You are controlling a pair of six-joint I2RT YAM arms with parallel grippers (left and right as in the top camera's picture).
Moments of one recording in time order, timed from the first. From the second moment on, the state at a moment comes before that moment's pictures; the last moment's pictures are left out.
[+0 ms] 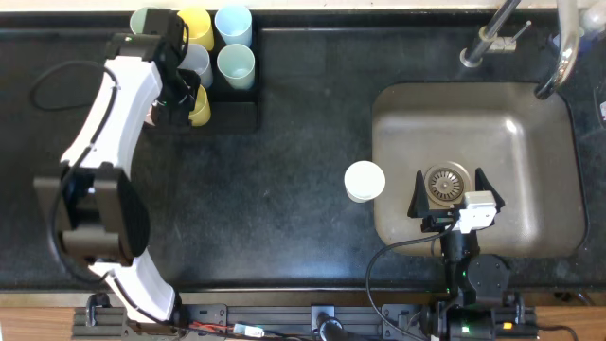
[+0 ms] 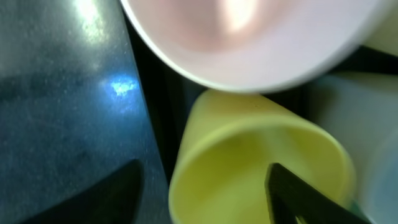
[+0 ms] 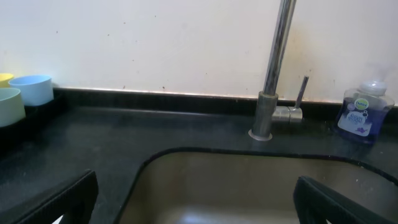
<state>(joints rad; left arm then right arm) -0.07 1.93 1.67 -1.13 -0.06 -1.51 -0.05 0.01 0.02 -0.01 -0.11 -0.02</state>
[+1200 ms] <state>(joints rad) -0.09 0.44 0.33 0.33 0.02 -0.16 -0.05 0.01 0.02 -0.01 -0.11 -0.02</state>
